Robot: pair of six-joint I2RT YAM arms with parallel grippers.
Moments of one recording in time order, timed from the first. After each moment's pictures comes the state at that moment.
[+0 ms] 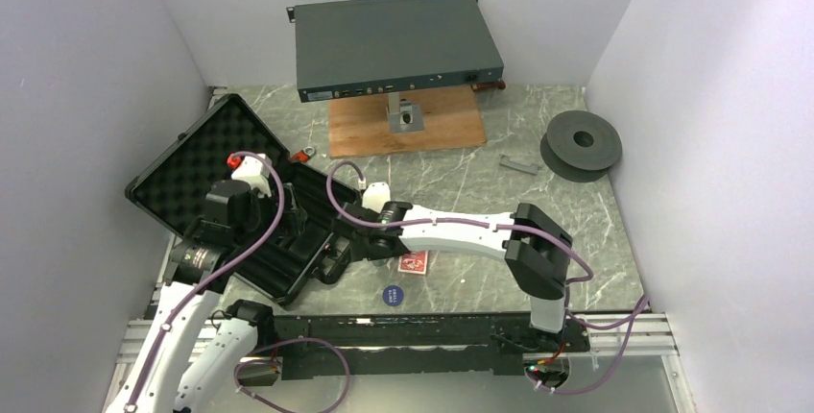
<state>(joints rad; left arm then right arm) -0.24 0.64 0.80 -0.77 0.00 -0.30 1.21 1.86 1.42 -0.75 0.40 1.00</state>
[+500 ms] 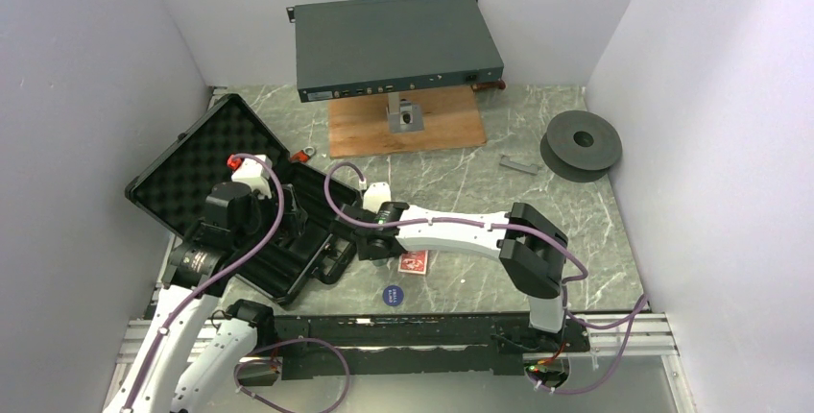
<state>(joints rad) -0.27 0.62 0.80 -0.78 -0.03 -0.30 1.21 1.89 1.44 -0.79 0.44 1.01</state>
